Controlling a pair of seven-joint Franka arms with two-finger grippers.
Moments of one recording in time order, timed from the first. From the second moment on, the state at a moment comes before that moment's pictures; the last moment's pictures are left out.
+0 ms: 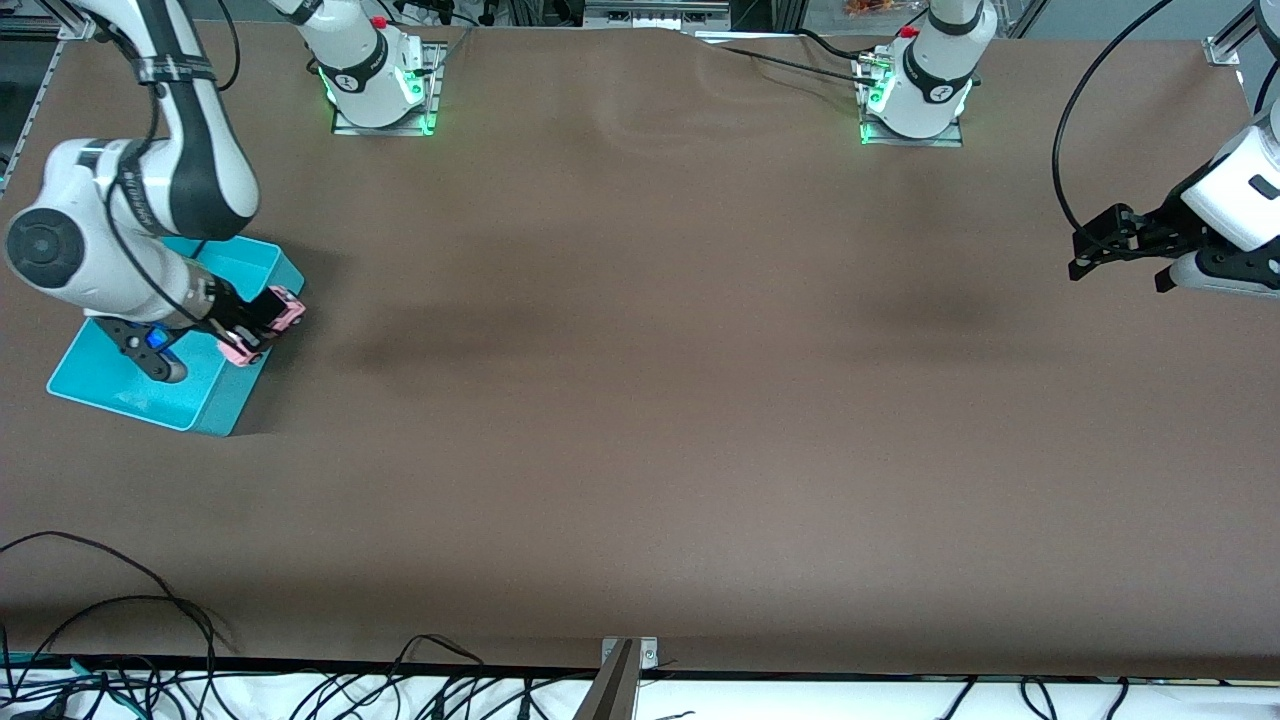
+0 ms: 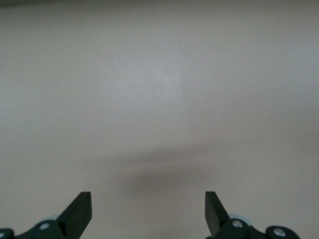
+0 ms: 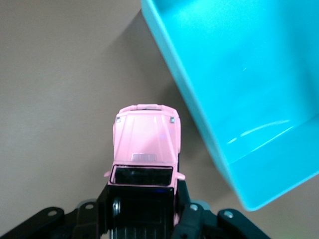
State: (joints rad) left arm 0.04 -0.02 -0.04 -1.70 -0.03 1.72 0.12; right arm -0.01 0.20 -0.02 -2.01 -0.07 2.04 0.74
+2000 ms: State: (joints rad) left arm 0.04 -0.02 -0.04 -1.70 -0.03 1.71 0.12; right arm -0.08 0.42 -0.23 -2.18 -0.38 2.31 0.27
